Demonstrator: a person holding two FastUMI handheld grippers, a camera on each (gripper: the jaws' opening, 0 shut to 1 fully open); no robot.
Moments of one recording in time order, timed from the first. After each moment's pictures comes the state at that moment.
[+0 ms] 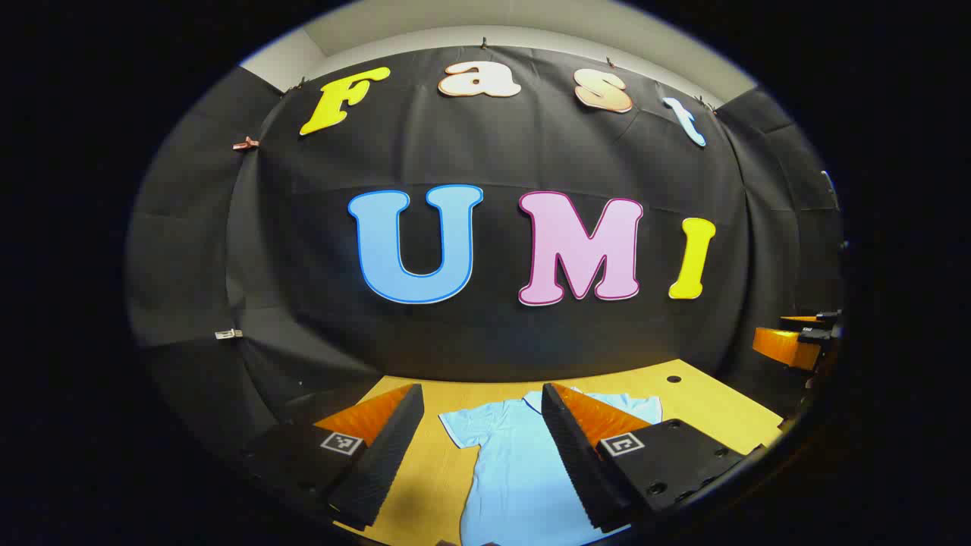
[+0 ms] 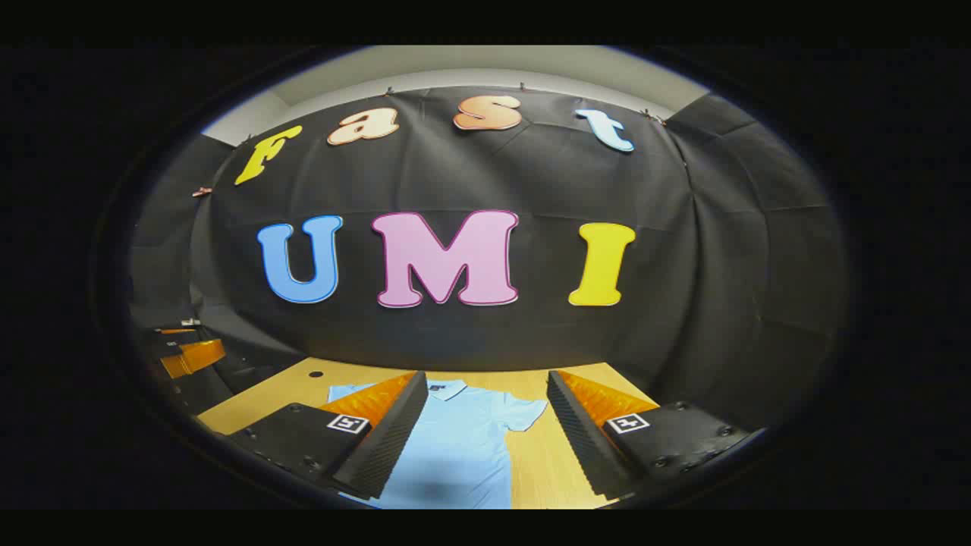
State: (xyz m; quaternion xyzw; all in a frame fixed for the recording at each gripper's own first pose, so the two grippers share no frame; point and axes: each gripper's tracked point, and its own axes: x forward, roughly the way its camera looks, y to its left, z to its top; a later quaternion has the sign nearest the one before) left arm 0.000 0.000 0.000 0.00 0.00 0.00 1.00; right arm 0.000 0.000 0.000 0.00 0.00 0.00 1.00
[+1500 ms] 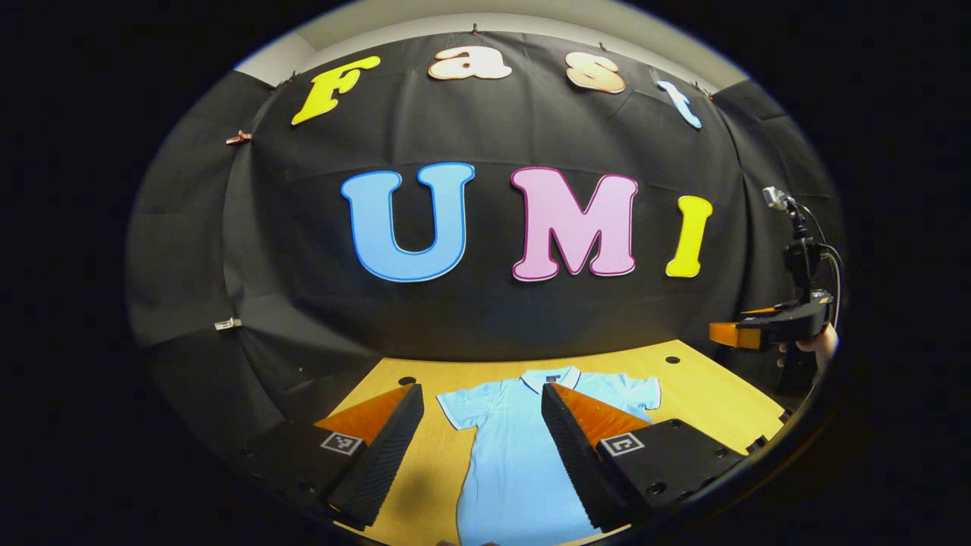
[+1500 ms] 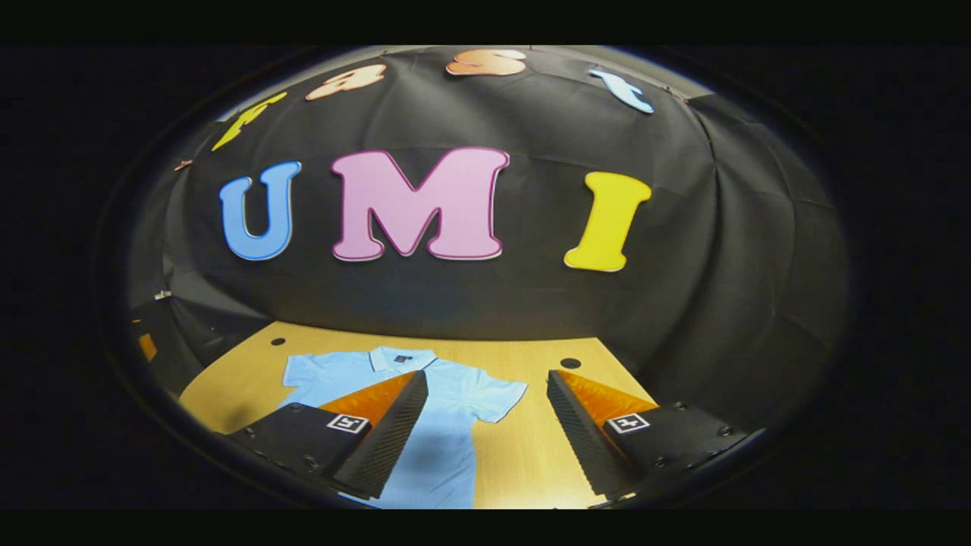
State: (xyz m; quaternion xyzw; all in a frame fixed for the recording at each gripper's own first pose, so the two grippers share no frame) left arm -0.007 -0.015 -0.034 0.01 0.05 0.01 1.00; right arm 0.121 -0.057 -0.069 -0.02 0.13 -0.02 0.99
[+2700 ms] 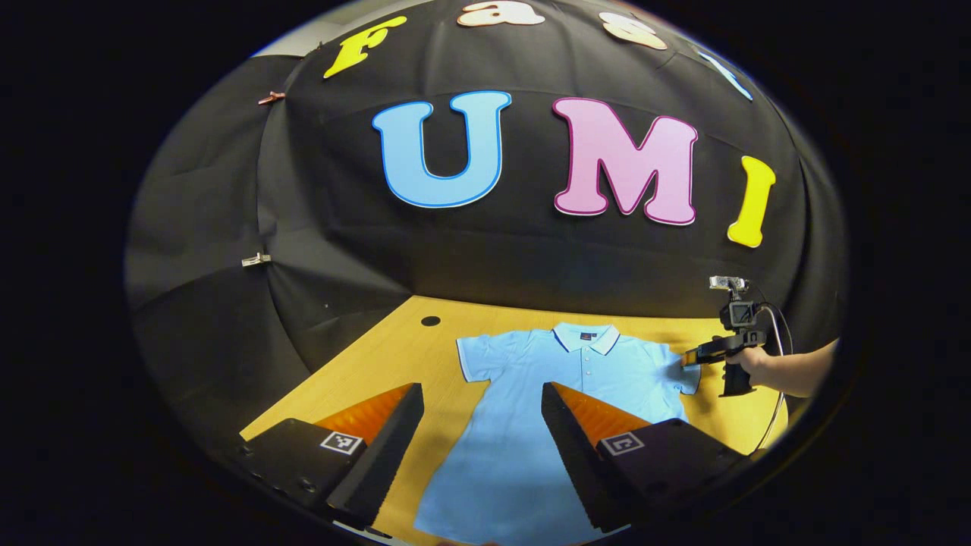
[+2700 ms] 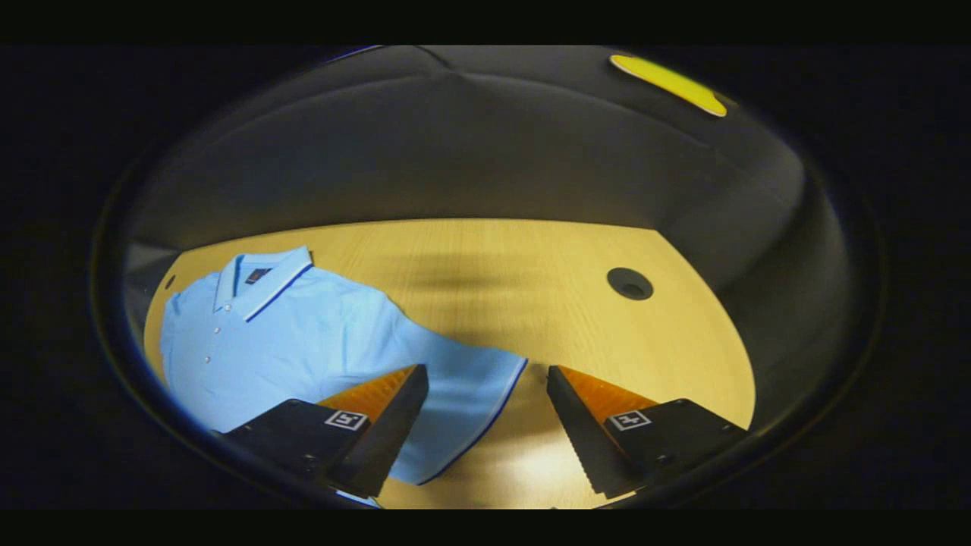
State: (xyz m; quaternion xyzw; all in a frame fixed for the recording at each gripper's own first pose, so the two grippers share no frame) left arm 0.033 -0.036 -0.114 -0.03 0.15 0.11 0.98; right arm 0.347 -0.139 -0.341 0.00 0.37 -0.05 0.93
